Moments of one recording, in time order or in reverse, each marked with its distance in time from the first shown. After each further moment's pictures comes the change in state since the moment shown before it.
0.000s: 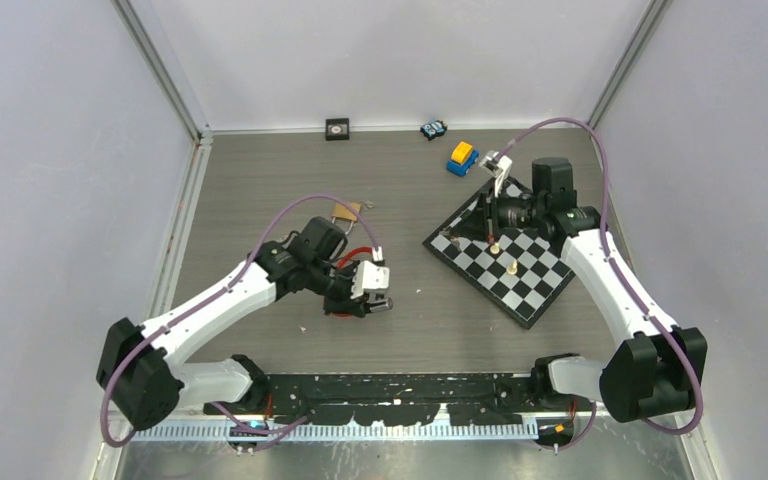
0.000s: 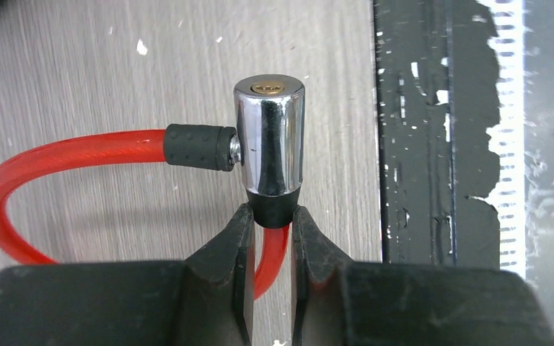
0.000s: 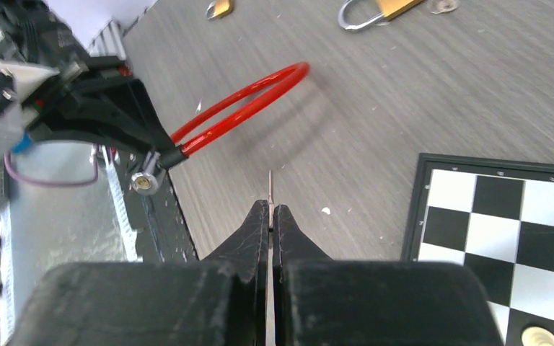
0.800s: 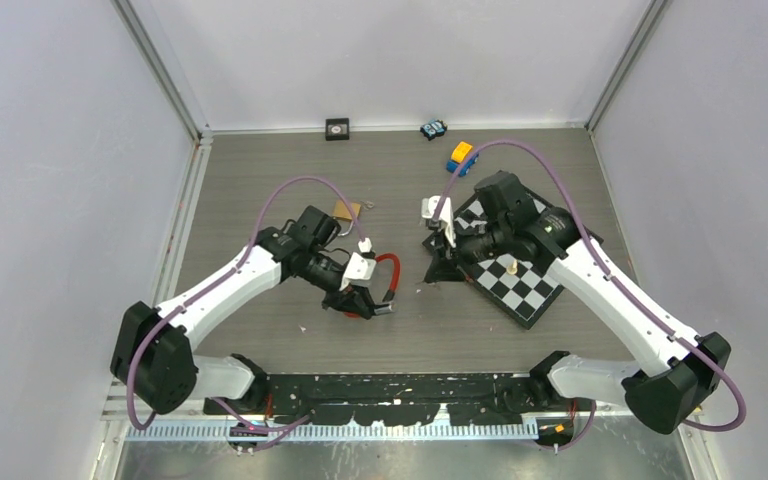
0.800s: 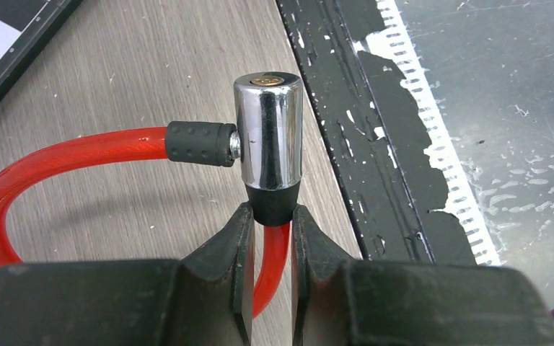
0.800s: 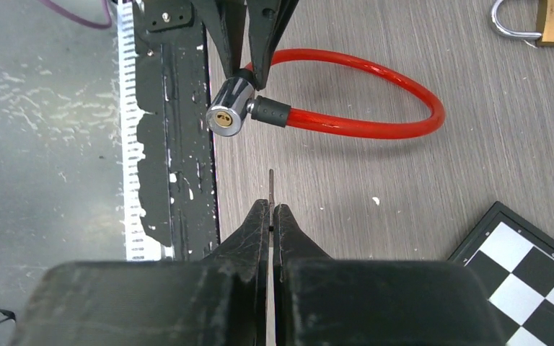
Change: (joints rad) left arm 0.121 0.073 0.034 -0.083 0.414 0.296; right arm 0.431 -0.051 0.194 -0.447 0.172 -0.424
